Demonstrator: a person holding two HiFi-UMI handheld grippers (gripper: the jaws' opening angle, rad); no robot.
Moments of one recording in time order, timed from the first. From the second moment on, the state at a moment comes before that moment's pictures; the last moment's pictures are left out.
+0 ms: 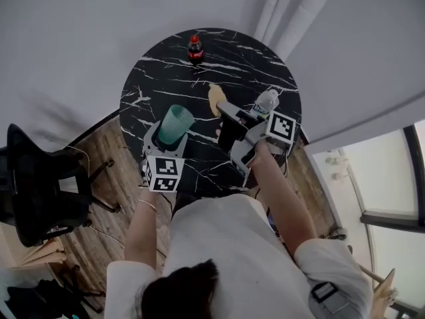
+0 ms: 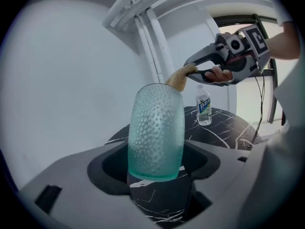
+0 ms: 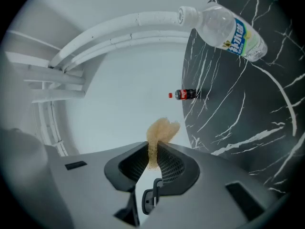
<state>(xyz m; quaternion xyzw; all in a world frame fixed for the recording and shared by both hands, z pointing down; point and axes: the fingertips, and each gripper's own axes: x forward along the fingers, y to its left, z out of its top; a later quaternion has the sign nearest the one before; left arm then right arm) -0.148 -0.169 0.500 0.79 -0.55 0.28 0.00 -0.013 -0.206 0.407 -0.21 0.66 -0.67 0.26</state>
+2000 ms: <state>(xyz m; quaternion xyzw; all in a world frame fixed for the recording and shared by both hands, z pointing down) -0.124 -0.160 0.456 0.80 -0.58 0.13 0.08 0.027 -0.180 0.612 -0.41 0.80 -0.26 -0.34</state>
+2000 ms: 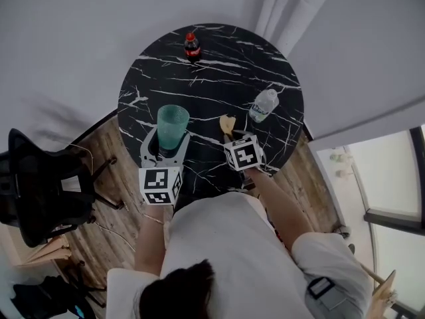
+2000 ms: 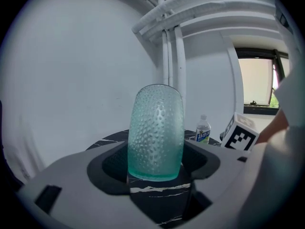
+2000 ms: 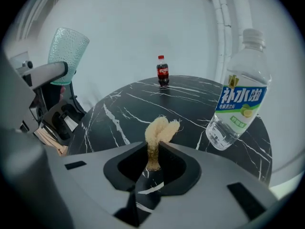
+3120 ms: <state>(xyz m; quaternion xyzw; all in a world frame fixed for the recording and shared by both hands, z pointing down) -0.121 -0.148 0.467 0.81 -0.57 0.12 0.11 0.036 -0.179 0.574 -0.45 0.81 -0.27 -0.24</state>
